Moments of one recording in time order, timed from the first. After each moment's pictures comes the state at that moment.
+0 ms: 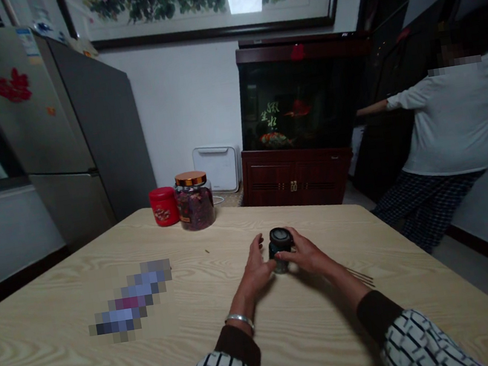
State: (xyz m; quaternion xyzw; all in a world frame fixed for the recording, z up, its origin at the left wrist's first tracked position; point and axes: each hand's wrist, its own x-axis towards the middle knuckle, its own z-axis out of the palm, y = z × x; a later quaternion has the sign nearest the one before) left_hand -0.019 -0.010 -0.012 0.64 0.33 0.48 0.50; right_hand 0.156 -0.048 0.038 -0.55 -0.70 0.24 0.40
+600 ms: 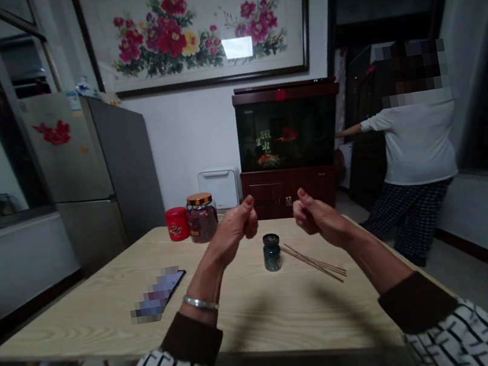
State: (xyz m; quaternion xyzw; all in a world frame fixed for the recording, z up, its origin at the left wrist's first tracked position) left_hand -0.085 -0.147 0.223 0.71 0.15 0.47 0.50; right_hand 0.134 -0.196 0.226 -0.40 -0.62 0.43 0.52
